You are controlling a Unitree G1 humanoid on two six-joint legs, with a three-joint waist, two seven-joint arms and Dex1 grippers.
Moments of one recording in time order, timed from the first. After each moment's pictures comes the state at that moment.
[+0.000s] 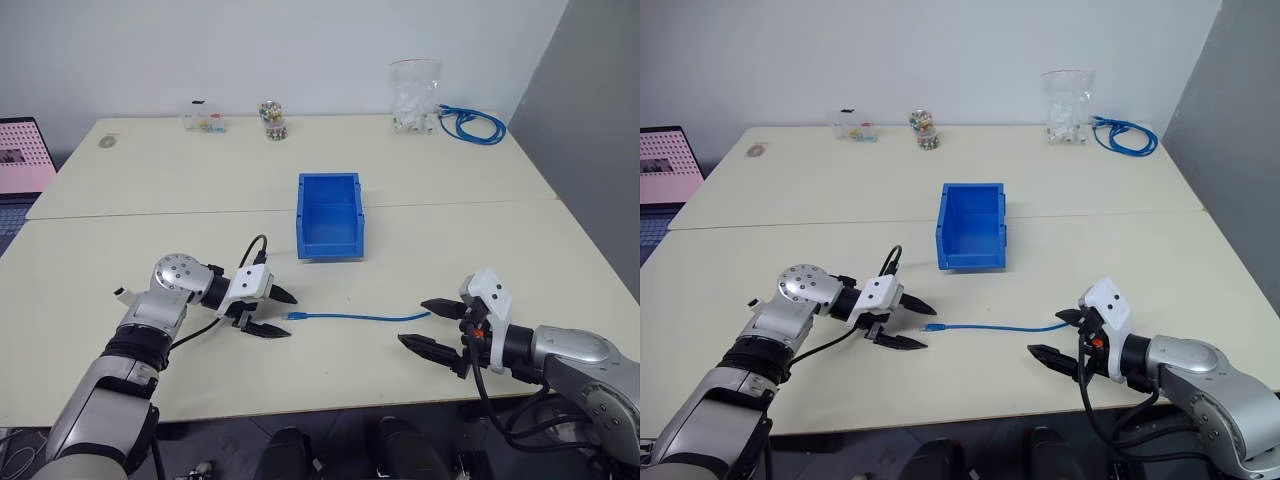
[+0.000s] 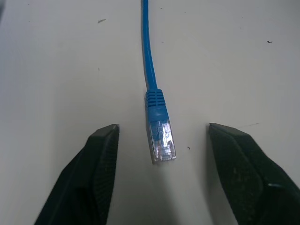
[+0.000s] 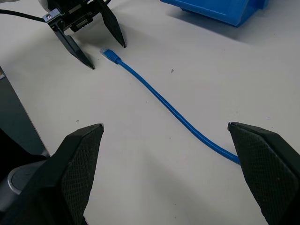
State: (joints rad) left arm -0.62 0.68 -0.27 0.63 -0.11 -0.24 -1.55; right arm -0.04 -0.61 -0.14 -0.75 0.61 1.09 0.68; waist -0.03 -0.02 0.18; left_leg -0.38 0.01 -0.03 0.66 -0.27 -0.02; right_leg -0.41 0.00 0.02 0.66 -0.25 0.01
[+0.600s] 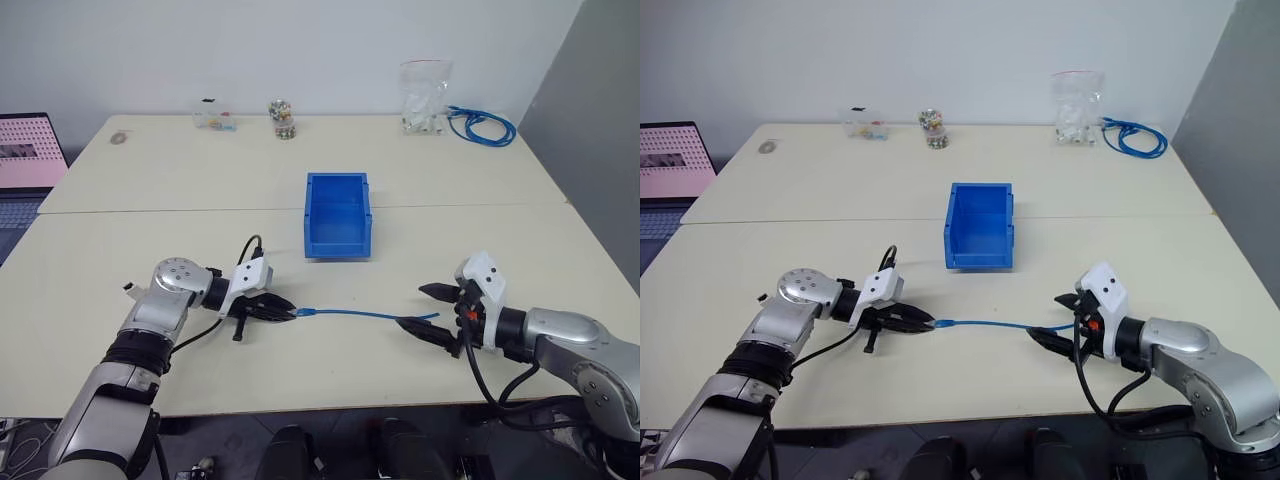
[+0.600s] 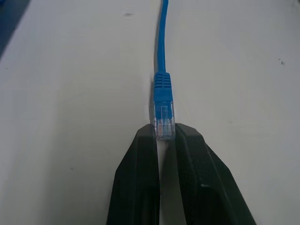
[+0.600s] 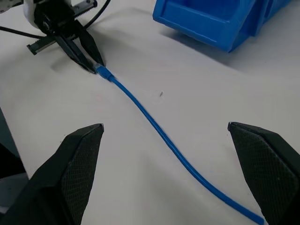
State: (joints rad) left arm -0.56 0.65 -0.22 0.46 -0.16 0.08 -1.48; right arm -0.15 -0.62 -0.09 -0.65 0.62 1.05 0.63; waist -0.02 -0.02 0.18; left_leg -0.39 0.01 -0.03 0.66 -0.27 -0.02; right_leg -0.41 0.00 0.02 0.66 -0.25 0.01
